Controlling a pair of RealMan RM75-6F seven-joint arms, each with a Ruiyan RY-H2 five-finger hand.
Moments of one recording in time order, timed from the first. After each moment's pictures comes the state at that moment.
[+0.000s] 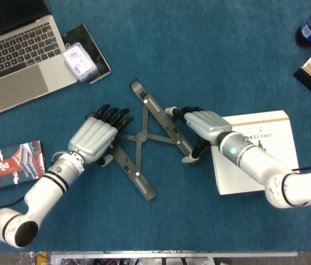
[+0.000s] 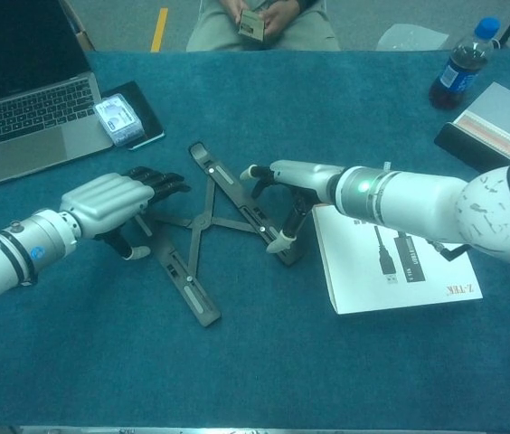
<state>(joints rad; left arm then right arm) -0.62 -1.53 0.02 -1.57 1.21 0.90 0.41 1.12 -1.54 0.03 -1.72 -0.46 0.72 -0.23</state>
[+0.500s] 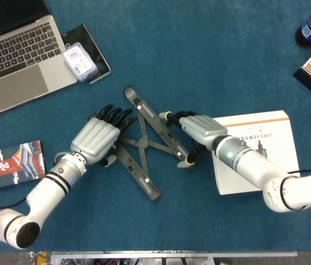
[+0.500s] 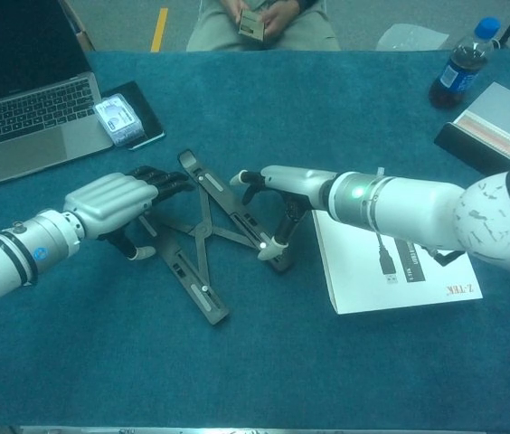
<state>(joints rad) -0.63 -1.54 0.02 -1.58 1.22 0.91 0.41 1.11 -1.55 0.04 -1.74 -0.47 0.72 -0.23</state>
